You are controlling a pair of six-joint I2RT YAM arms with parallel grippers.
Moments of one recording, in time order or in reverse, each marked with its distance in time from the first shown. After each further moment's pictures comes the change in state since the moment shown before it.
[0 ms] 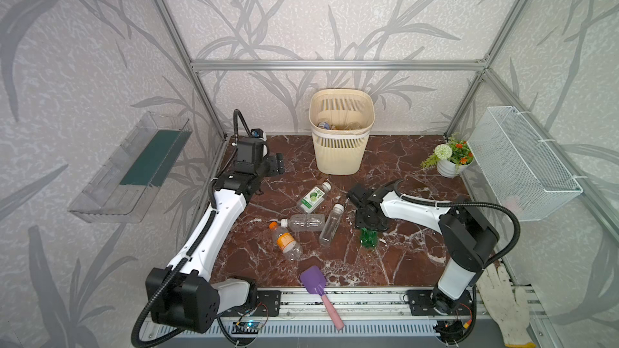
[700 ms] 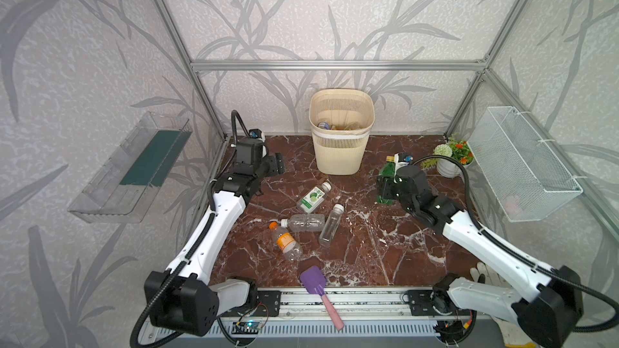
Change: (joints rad) left arm -0.002 -0.045 -0.035 0.025 0.008 -0.058; right arm -0.151 -0.641 -0.177 0.521 0.159 -0.483
